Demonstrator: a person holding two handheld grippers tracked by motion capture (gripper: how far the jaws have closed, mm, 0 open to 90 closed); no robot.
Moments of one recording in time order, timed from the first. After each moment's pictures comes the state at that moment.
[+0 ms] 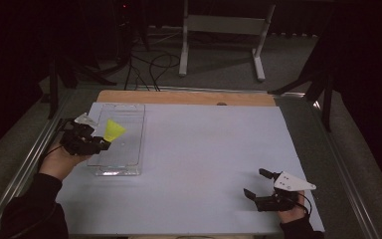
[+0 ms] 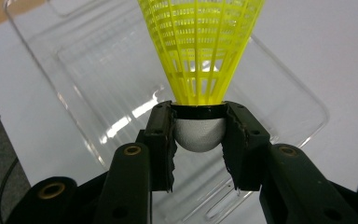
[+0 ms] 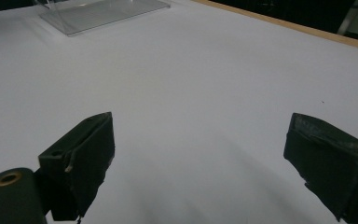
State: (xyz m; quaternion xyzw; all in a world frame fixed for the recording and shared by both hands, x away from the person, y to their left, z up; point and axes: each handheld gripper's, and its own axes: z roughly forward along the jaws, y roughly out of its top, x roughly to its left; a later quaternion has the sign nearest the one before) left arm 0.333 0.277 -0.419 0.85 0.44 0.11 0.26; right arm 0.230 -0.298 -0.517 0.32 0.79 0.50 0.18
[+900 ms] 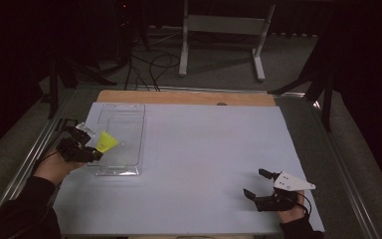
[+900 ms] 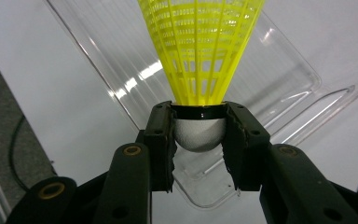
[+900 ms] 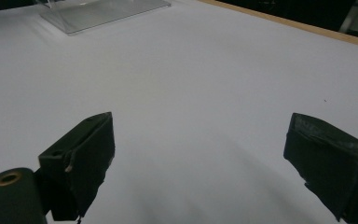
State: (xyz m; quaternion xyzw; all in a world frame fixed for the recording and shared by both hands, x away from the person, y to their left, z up) left arm 0.332 0.293 -0.445 0.87 0.46 0.08 0.18; right arm 0.230 -0.298 -0.517 0.32 0.79 0.49 0.17
